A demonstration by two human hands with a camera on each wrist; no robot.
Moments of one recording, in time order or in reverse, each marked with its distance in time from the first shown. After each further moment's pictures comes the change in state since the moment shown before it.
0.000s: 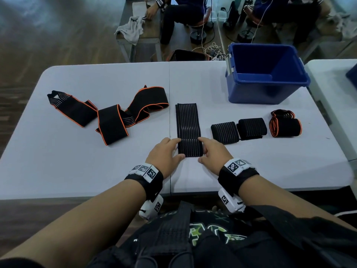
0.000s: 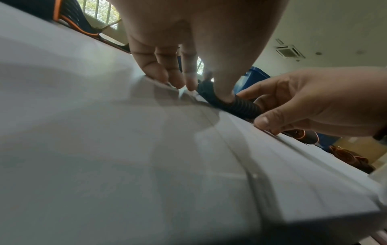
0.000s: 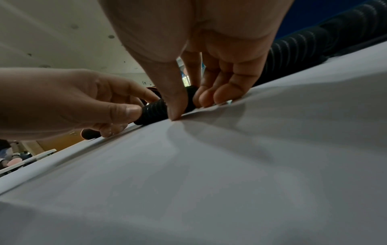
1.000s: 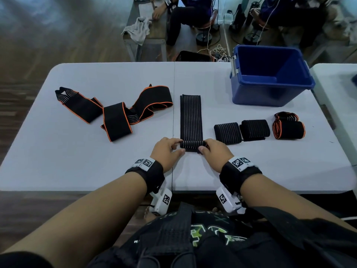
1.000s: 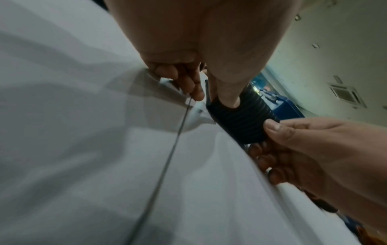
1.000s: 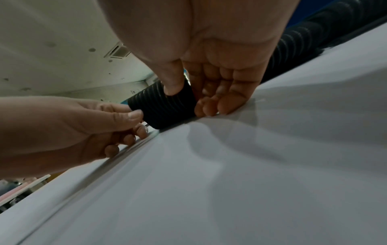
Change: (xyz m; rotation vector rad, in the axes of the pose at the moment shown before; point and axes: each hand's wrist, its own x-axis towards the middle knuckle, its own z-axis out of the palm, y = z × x) left_hand 0.006 -0.006 -0.002 -0.208 -0.046 -0.137; right_hand -0.002 -0.014 -0.005 0.060 -0.002 0.079
